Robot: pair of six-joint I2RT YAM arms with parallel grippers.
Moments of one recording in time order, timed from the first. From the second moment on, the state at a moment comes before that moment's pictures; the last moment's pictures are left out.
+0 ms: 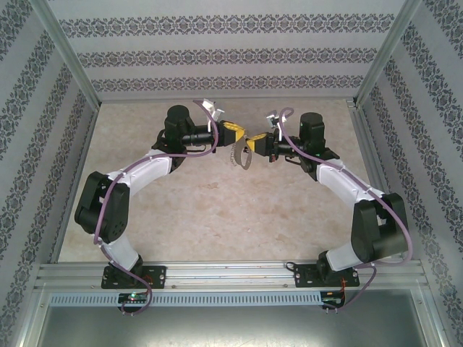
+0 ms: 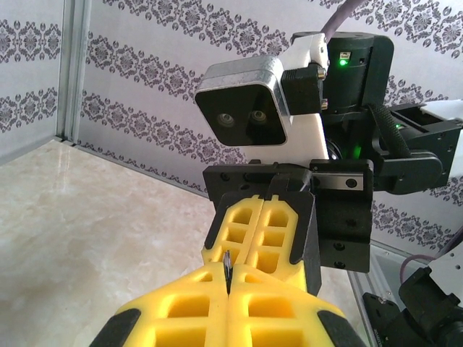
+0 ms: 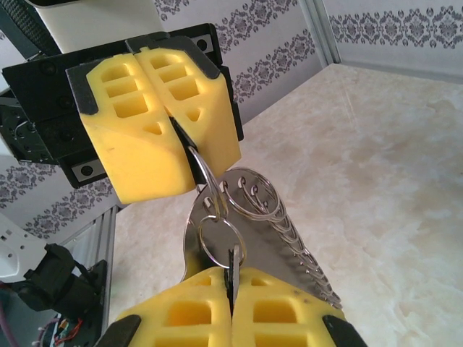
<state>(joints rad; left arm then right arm) -0.41 1.71 1.19 0.50 0.97 -0.28 0.23 1.48 0.97 0.18 -1.06 0.22</state>
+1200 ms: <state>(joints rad) -0.41 1.70 1.19 0.46 0.97 -0.24 0.21 1.44 1.07 0.01 -1.05 0.14</state>
